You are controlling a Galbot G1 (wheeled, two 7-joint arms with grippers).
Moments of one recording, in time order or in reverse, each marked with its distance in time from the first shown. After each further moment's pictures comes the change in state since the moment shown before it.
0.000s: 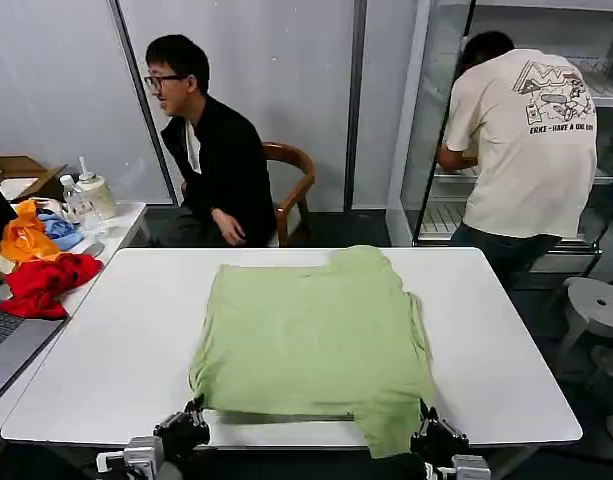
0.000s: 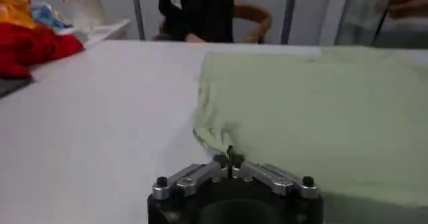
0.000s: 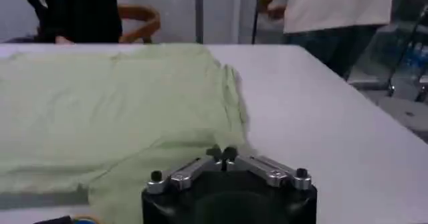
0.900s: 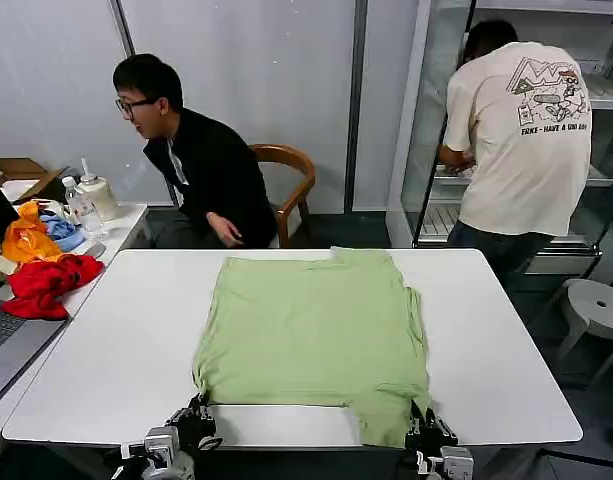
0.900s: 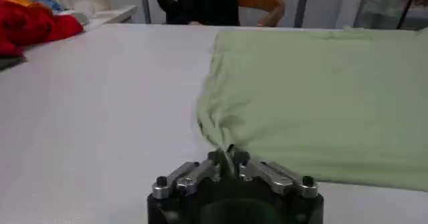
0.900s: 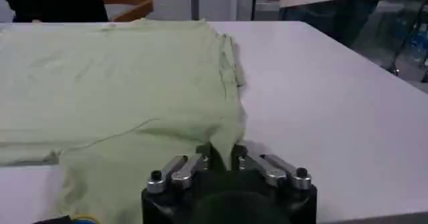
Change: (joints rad) left arm -0.108 -0.027 0.026 0.243 0.018 -0.011 0.026; right arm 0.075 0.007 -0.015 -0.221 0.073 -0.008 -0.018
